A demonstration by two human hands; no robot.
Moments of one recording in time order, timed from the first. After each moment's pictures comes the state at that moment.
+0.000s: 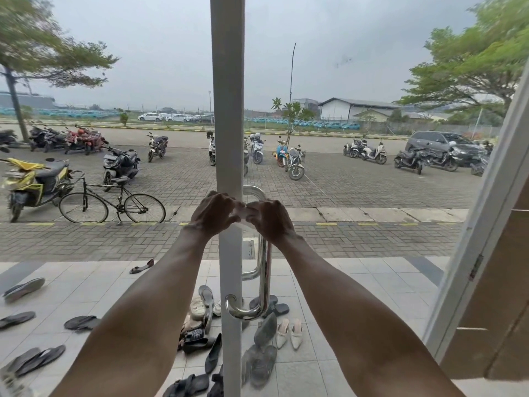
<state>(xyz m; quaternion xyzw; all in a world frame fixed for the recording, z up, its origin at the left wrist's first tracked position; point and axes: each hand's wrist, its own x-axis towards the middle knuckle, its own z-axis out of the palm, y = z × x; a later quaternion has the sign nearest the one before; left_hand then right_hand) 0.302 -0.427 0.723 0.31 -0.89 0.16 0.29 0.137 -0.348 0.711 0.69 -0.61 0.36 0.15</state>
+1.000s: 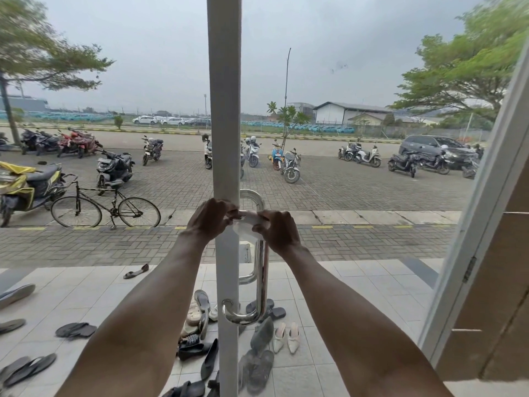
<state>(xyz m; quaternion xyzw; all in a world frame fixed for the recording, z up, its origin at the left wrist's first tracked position) 0.301 -0.428 0.720 0.31 -0.89 0.06 0.32 0.121 -0.338 0.694 0.63 -0.66 0.39 0.11</state>
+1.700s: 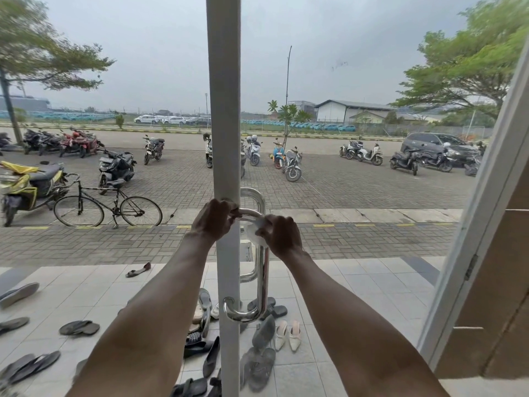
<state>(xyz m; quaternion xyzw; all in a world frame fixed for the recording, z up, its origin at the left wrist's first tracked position) 0.294 -0.418 0.713 0.33 -0.87 0.06 0.36 0.120 -0.330 0.681 0.60 -0.70 0.37 0.10</state>
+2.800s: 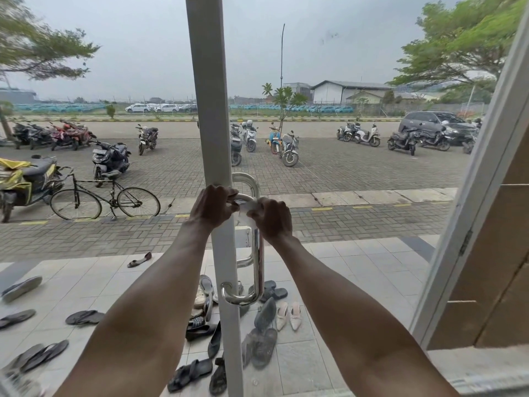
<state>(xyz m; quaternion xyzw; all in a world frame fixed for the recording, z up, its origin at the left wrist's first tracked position) 0.279 -0.404 0.714 0.35 -0.86 0.03 0.36 0.128 -0.333 0.678 0.56 -0.71 0.43 0.06</state>
